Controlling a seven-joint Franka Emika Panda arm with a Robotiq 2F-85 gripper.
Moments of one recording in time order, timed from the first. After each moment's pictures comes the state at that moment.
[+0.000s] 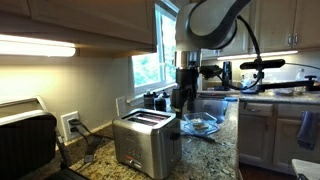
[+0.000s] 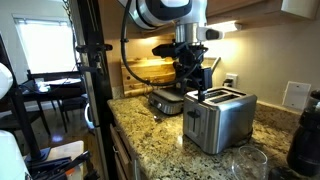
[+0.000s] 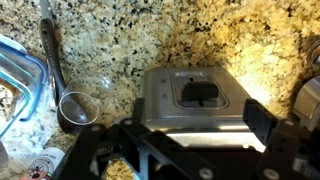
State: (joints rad) arm -0.02 -0.17 -0.06 -2.37 -0.01 2.32 -0.01
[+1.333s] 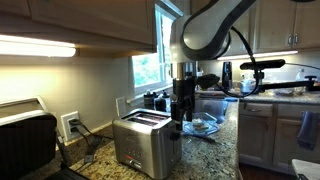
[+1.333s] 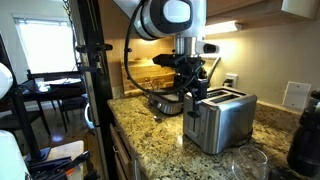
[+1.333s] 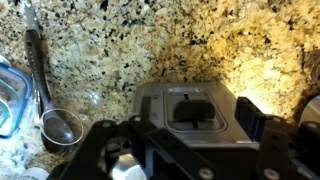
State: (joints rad) arm -0.02 -0.09 -0.03 -2.36 -0.01 2.32 0.00
